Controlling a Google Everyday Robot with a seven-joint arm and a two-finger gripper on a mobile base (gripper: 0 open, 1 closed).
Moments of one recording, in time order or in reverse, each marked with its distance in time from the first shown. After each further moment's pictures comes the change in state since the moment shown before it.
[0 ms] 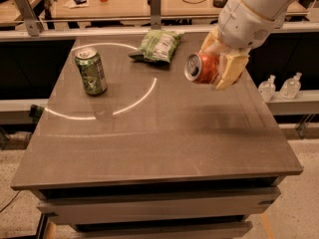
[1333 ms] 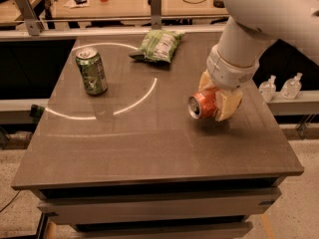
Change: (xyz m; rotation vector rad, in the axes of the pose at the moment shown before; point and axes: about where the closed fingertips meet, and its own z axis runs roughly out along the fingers) arm 0.038 0.036 0.066 -0.044 0.266 -0.099
